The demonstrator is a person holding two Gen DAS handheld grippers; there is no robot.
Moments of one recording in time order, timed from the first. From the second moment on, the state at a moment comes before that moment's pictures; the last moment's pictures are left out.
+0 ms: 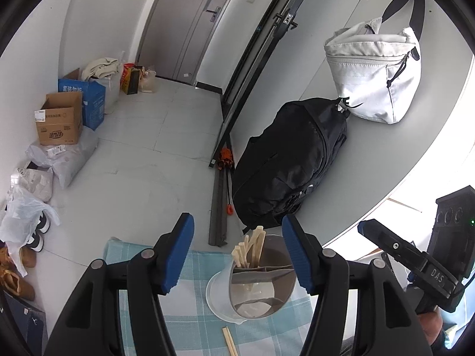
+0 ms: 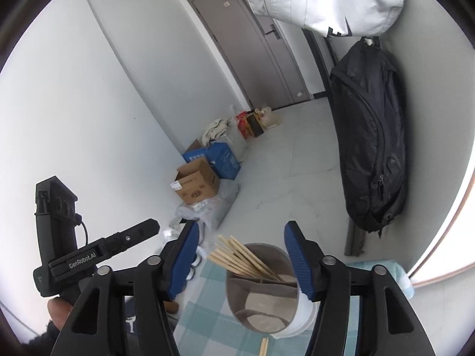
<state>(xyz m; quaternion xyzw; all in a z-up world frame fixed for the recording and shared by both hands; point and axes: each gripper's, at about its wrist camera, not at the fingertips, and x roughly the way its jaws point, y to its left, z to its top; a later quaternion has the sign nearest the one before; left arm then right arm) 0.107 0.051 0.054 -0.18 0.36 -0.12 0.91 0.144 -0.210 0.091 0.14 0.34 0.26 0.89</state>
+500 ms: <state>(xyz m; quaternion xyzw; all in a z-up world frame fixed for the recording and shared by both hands) 0.056 0.035 0.073 -0.13 0.33 -0.09 0.93 0.088 -0.210 0.096 0.11 0.33 0.27 0.90</state>
